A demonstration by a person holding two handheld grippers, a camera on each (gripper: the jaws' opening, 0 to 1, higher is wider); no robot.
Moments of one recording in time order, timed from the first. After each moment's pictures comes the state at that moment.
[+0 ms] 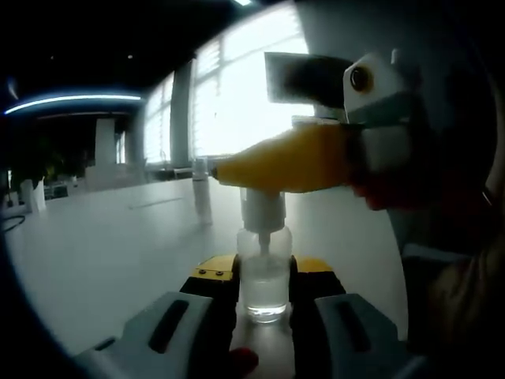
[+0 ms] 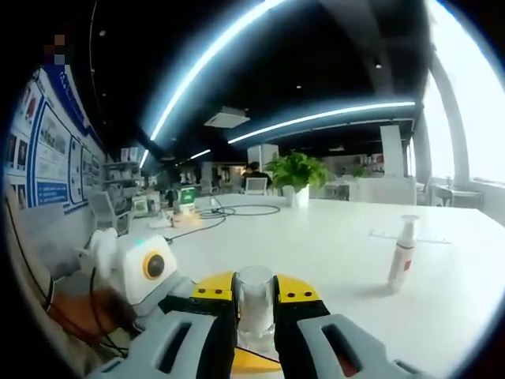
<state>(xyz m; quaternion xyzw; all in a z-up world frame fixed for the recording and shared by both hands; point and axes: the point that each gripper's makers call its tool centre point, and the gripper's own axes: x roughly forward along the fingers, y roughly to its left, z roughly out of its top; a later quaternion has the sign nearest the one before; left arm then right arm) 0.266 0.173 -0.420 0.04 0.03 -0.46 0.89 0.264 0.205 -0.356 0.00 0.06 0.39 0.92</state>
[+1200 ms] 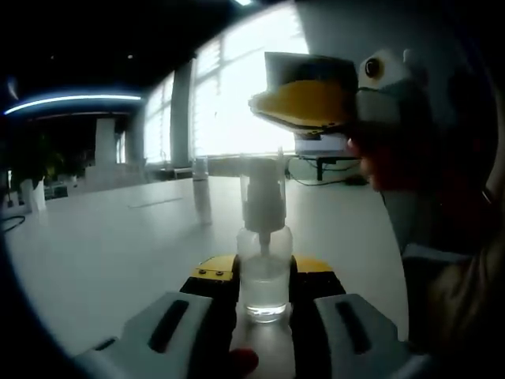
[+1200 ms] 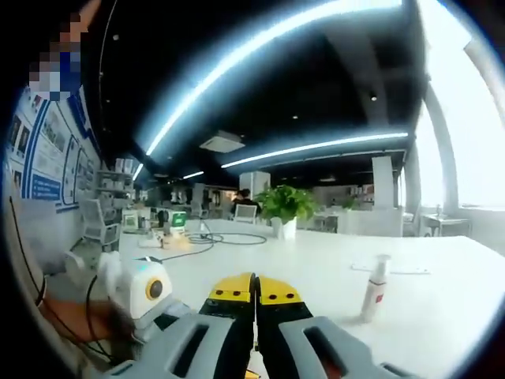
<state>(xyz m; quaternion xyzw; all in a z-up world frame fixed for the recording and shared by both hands) 0.267 0.174 -0.420 0.04 0.03 -0.46 0.89 0.261 0.175 -0.312 0.00 -0.03 0.36 0.93</state>
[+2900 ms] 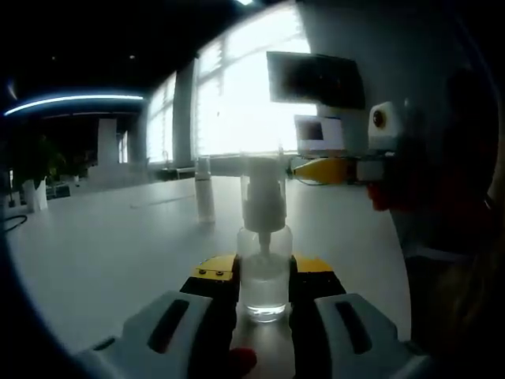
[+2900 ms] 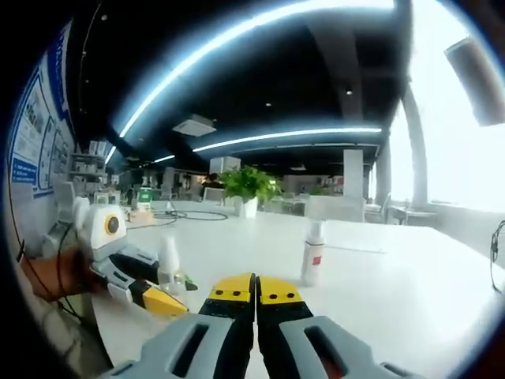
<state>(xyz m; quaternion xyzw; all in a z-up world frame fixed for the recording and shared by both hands) 0.269 0.174 -0.420 0.04 0.03 -0.45 0.89 0.272 0.085 -0.364 -0.03 0.00 0.28 0.96</state>
